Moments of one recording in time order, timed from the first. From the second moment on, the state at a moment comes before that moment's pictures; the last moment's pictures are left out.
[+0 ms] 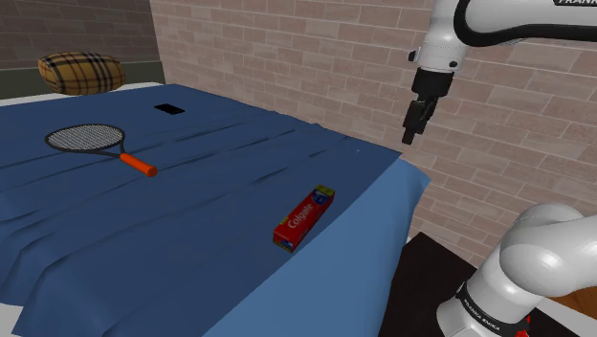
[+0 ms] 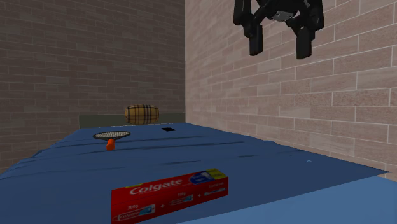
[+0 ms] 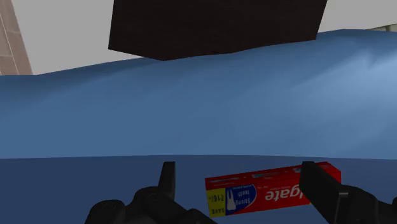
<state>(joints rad) -0.02 -0.75 0.05 -2.34 0.00 1.56 -0.17</state>
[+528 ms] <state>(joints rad) -0.05 -0.71 0.19 -2.44 0.11 1.71 0.14</state>
